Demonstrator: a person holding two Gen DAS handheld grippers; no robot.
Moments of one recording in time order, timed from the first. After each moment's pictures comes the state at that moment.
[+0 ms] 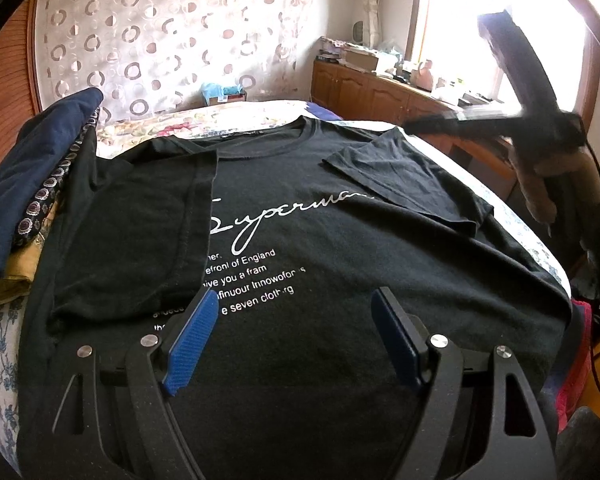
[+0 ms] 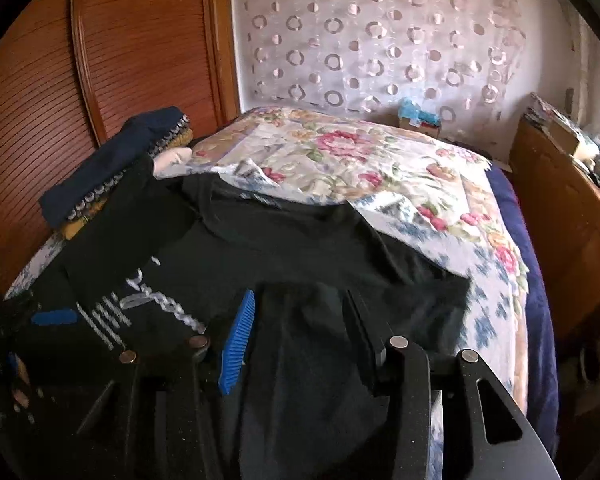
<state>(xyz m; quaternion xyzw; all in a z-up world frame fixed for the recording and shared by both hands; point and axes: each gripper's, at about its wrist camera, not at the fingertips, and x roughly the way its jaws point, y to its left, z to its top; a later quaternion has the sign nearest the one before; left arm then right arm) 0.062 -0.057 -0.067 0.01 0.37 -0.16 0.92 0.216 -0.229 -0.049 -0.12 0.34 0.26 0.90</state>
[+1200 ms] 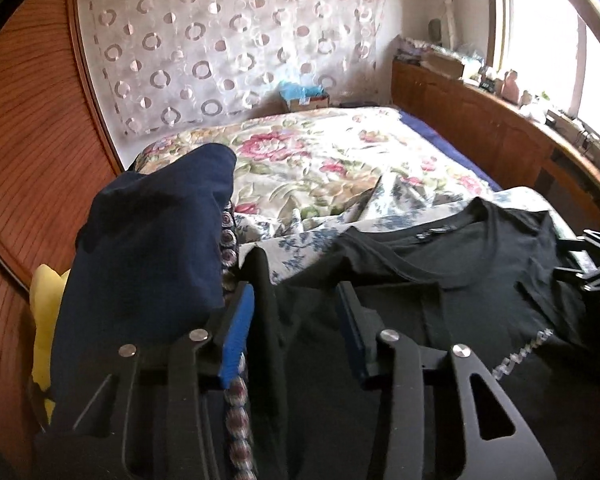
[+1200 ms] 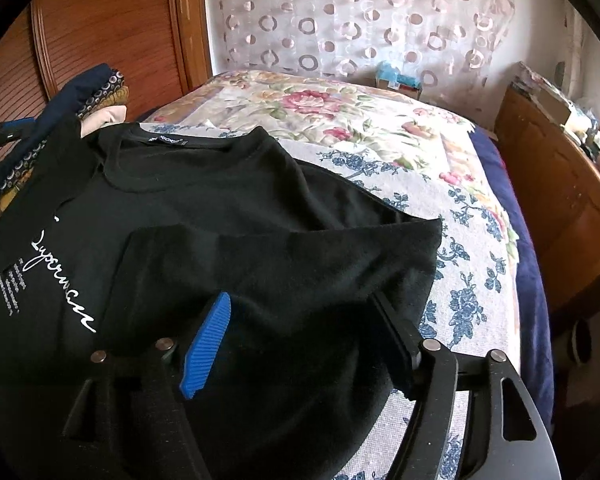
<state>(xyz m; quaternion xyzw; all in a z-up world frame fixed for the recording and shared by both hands) 0.242 0.070 -0.020 0.04 0.39 -0.03 0.92 0.307 -0.248 -0.118 -0.13 0.38 0.23 0.89</state>
